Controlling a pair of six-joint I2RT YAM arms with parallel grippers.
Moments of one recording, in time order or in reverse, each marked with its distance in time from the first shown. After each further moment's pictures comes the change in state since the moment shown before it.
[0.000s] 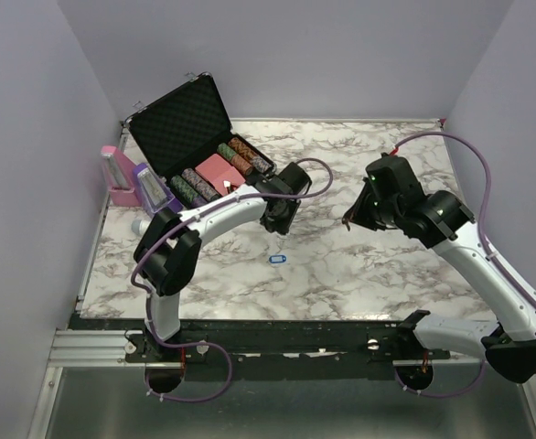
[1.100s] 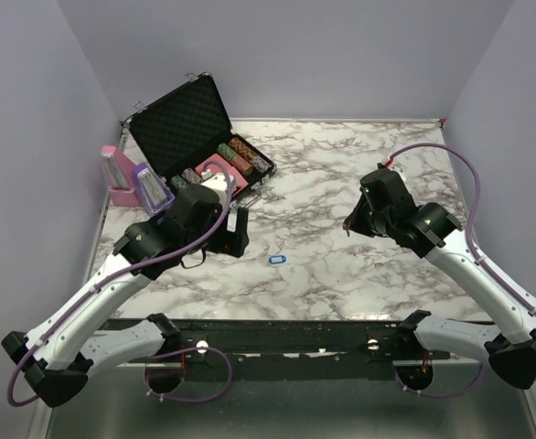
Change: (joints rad) left arm 0.035 -0.874 -0.288 -0.154 -0.030 -0.094; right arm 0.000 -0.052 -0.167 0.124 0.063 -0.025
